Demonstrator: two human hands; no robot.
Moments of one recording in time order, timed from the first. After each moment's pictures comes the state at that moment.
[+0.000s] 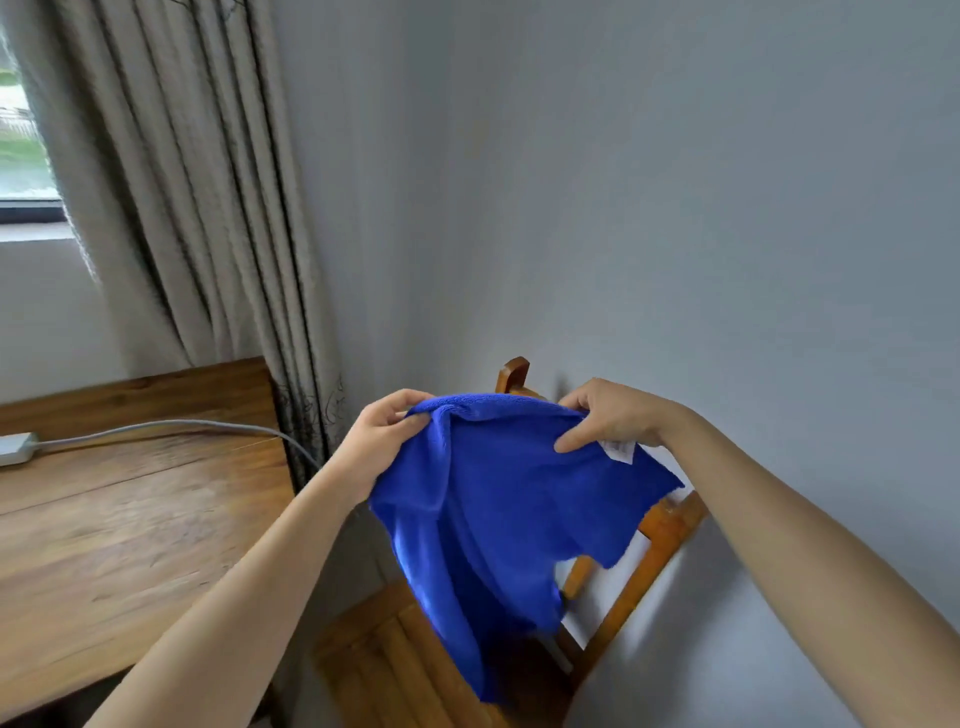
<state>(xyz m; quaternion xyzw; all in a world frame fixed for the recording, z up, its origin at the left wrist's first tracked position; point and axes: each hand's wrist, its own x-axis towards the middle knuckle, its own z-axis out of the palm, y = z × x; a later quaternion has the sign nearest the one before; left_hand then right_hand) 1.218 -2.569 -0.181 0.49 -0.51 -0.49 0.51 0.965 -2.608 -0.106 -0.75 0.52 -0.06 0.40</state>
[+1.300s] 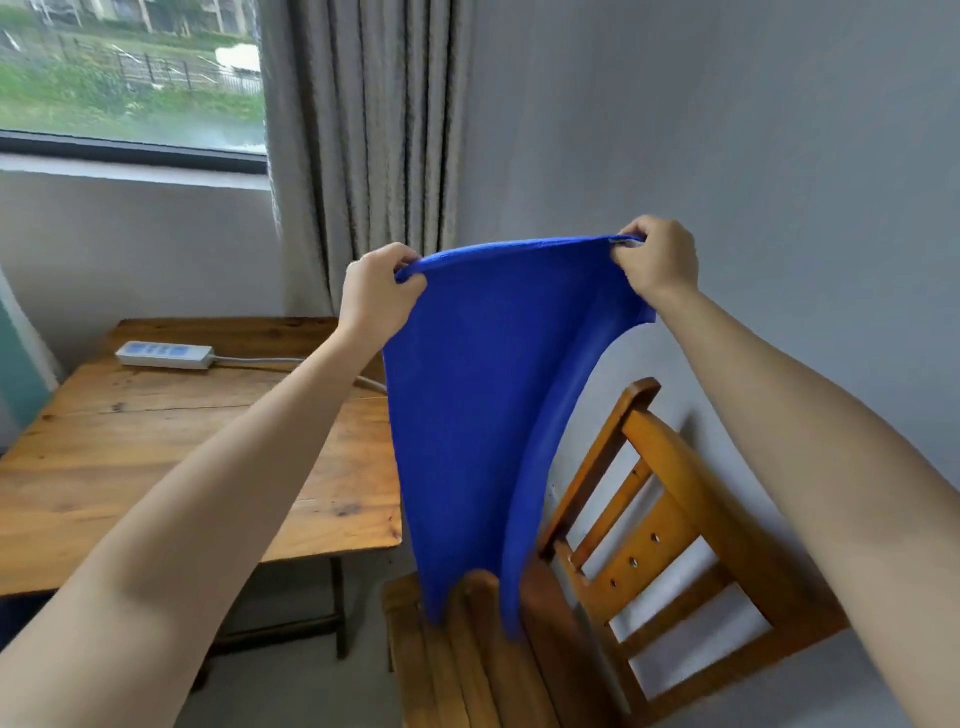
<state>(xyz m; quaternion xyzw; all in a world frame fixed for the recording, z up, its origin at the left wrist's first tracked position) 1.350 -2.596 -0.102 0.71 -0.49 -0.01 0.51 1.120 -2.724 -0.046 -0.75 0.54 -0.38 0.09</state>
